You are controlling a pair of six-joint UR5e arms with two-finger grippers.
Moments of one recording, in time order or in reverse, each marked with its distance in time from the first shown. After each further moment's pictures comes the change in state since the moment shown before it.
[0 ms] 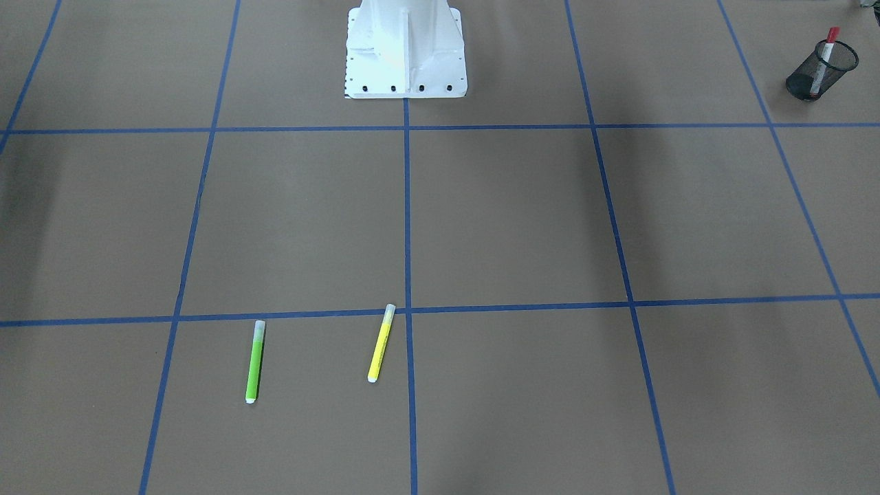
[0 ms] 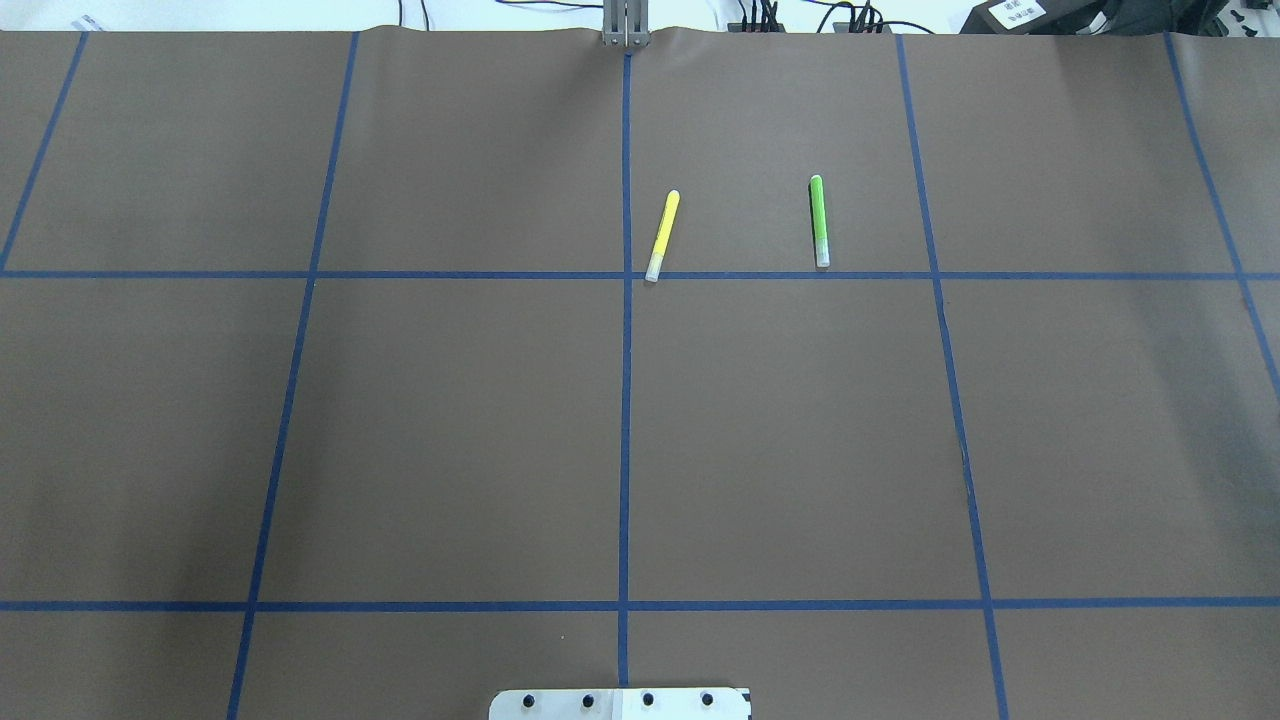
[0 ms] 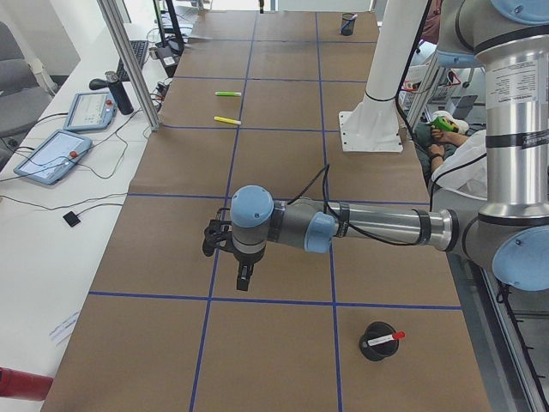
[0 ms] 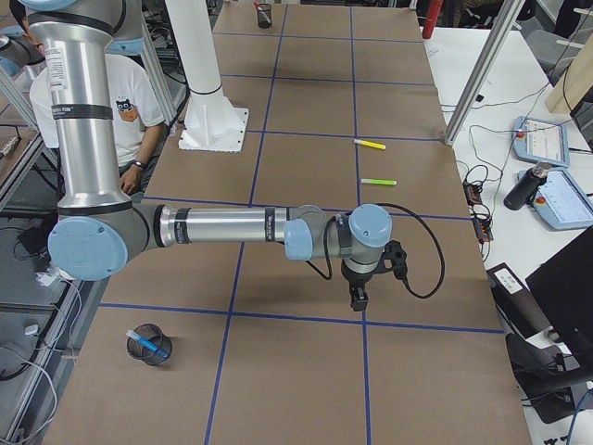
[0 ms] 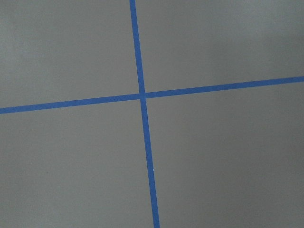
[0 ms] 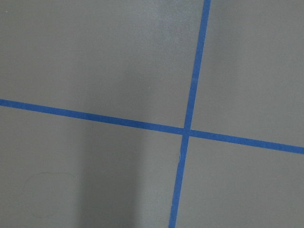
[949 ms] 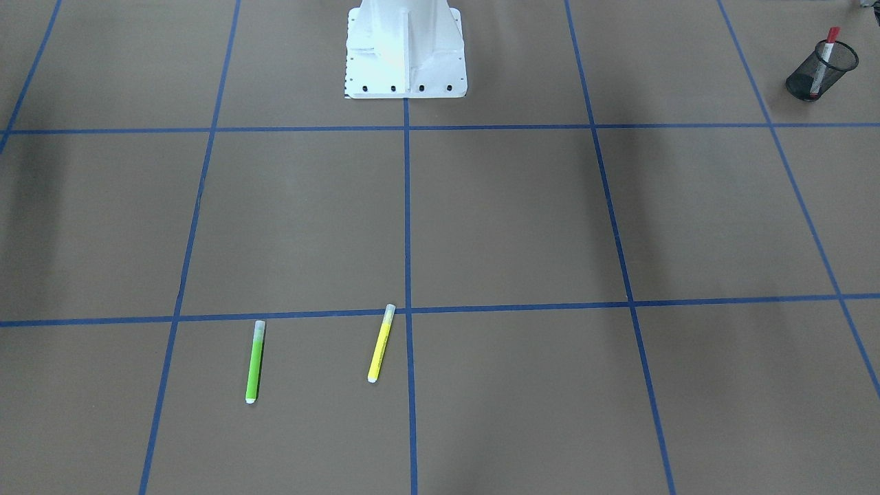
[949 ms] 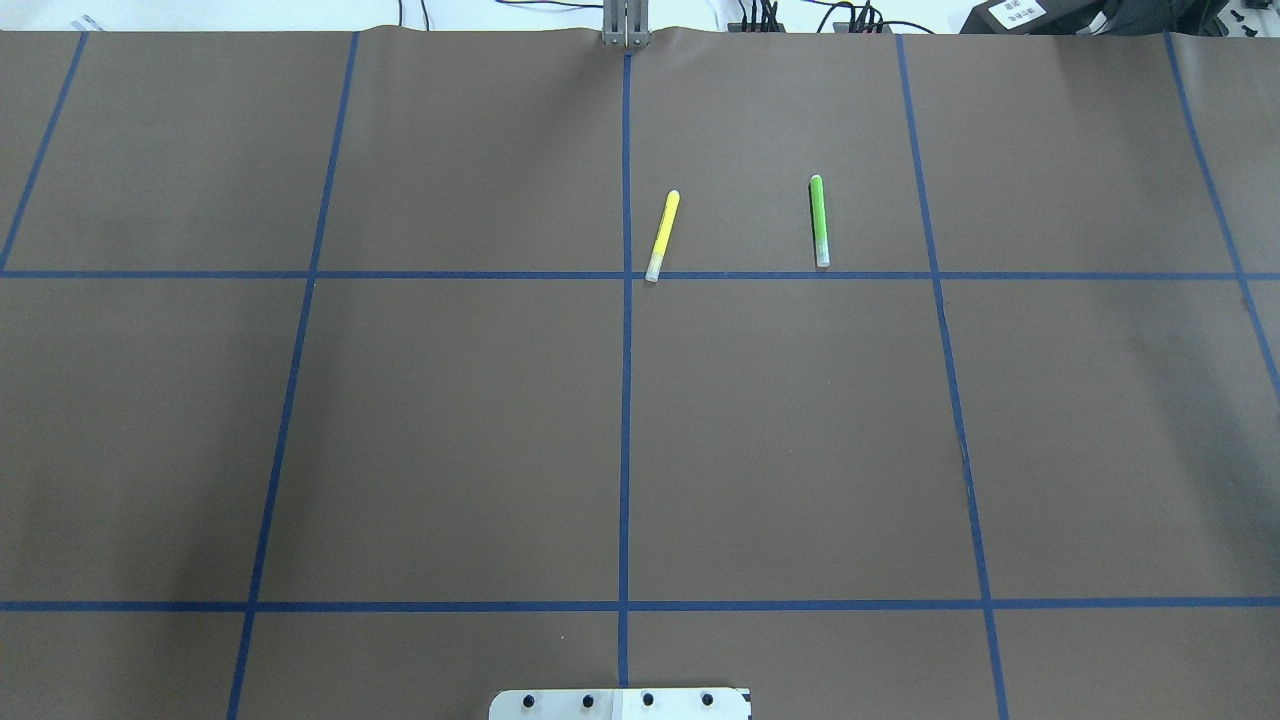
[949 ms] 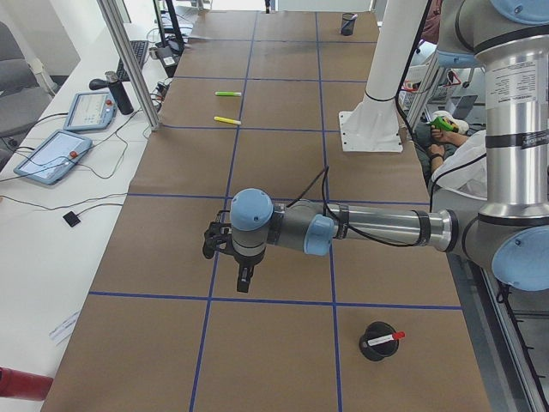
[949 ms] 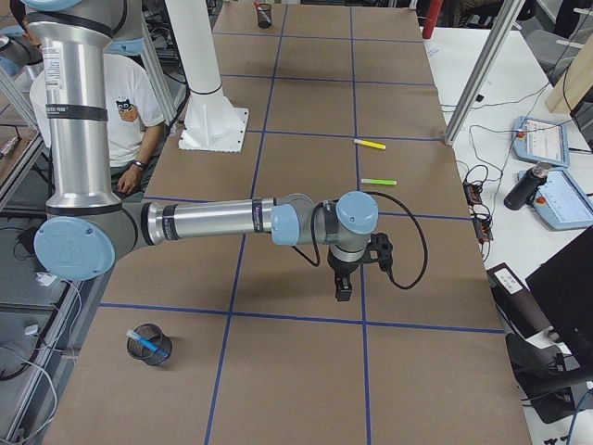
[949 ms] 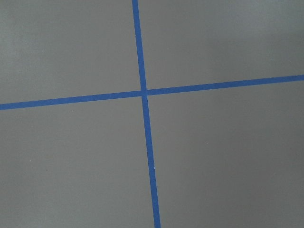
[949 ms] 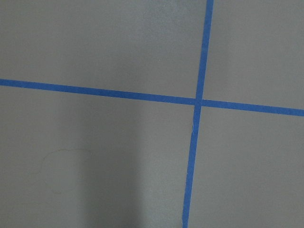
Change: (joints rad) left arm 0.001 -0.001 0.011 -0.008 -0.007 0.001; right arm -0.013 -0.065 0.104 -0.075 -0.013 0.024
